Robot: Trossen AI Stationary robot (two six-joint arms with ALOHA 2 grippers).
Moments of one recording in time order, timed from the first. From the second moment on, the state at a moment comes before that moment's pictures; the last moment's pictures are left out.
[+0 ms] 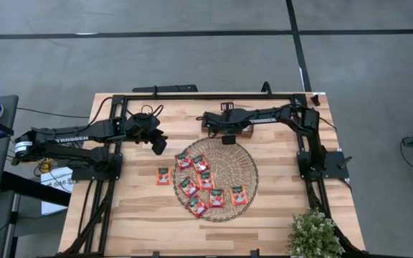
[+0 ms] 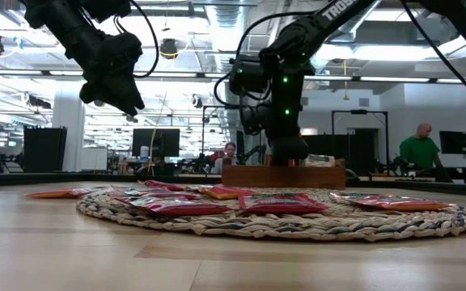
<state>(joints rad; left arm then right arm) 0.28 0.95 0.66 -0.46 -0.13 -0.44 -0.25 2.04 1.45 -0.75 0.54 -0.42</state>
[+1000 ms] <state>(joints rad) 0.28 0.95 0.66 -0.46 -0.15 -0.44 -0.27 2.04 1.72 -1.27 0.70 -0.32</state>
